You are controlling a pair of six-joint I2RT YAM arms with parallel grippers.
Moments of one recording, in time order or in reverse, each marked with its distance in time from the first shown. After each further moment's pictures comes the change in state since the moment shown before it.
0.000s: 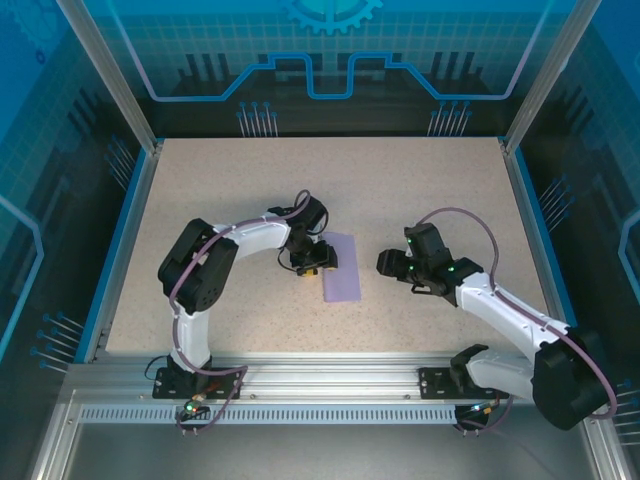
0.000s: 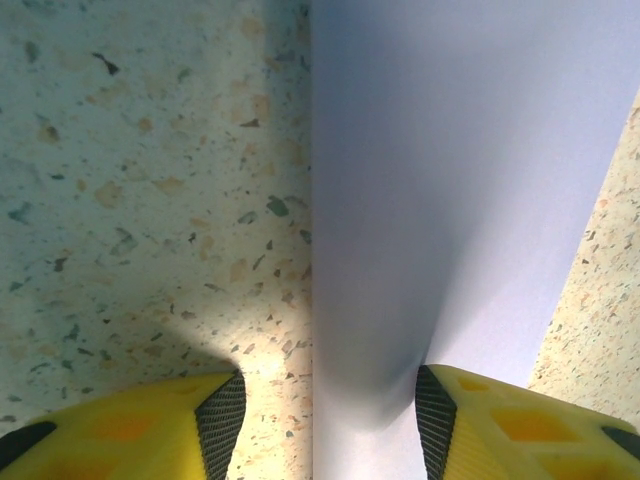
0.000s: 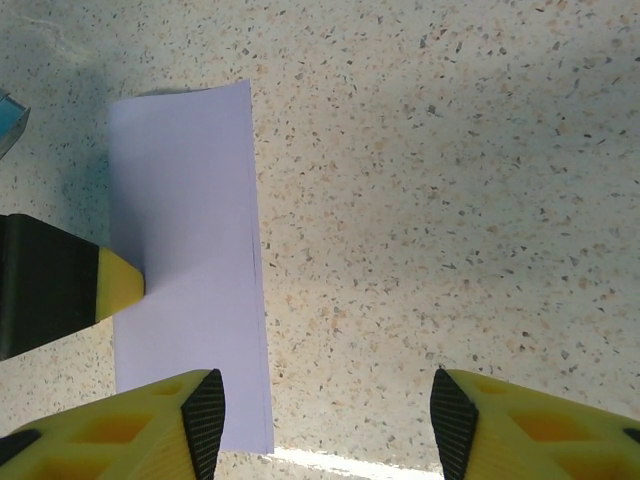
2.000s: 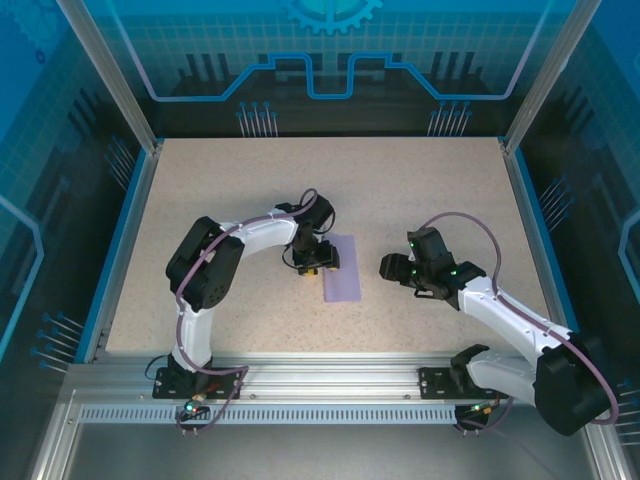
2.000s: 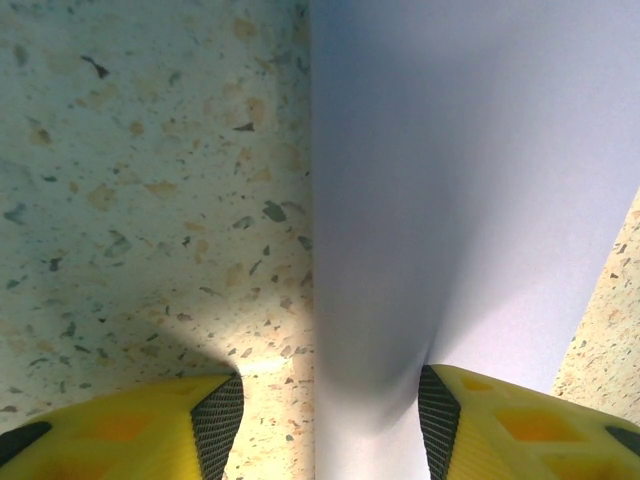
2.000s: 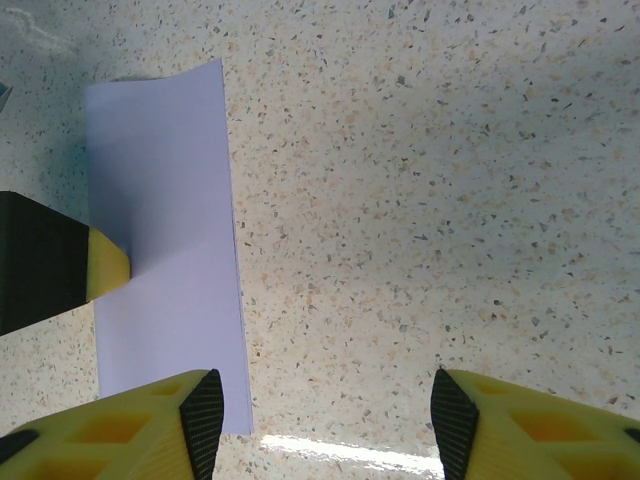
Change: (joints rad) left arm -0.024 0.050 0.087 -0.098 -0.053 -0.003; right arm -0.008 -0.027 -0.032 -0.021 -0.005 0.007
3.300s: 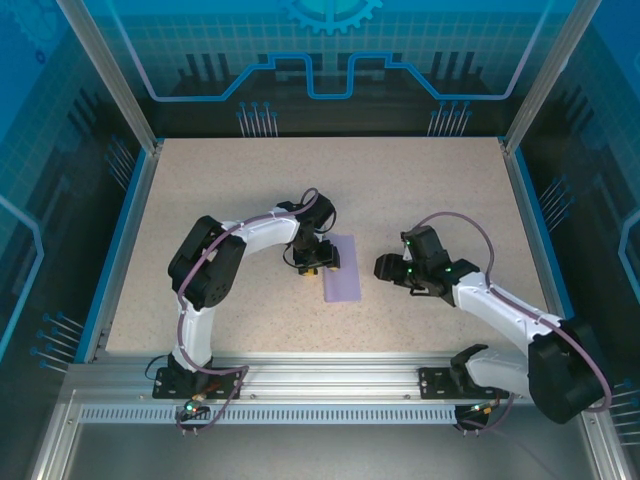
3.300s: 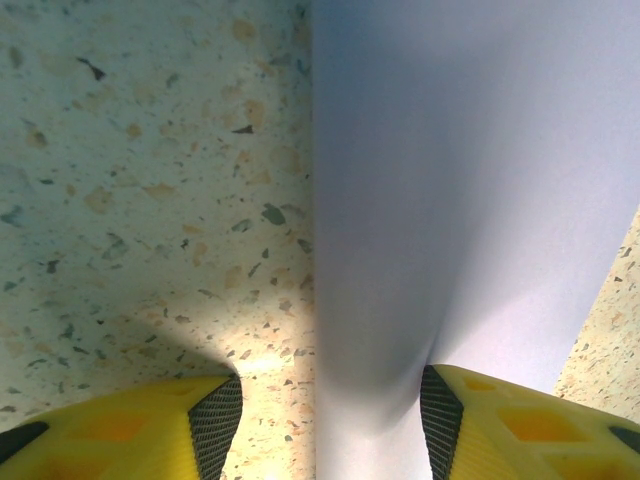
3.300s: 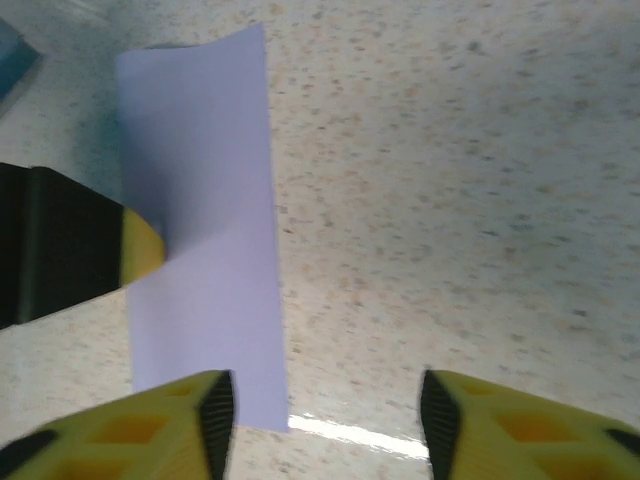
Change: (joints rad) left arm 0.000 0.017 0.024 -0.027 0.000 0.000; right arm 0.000 0.097 0.000 0.099 -0.121 0.009
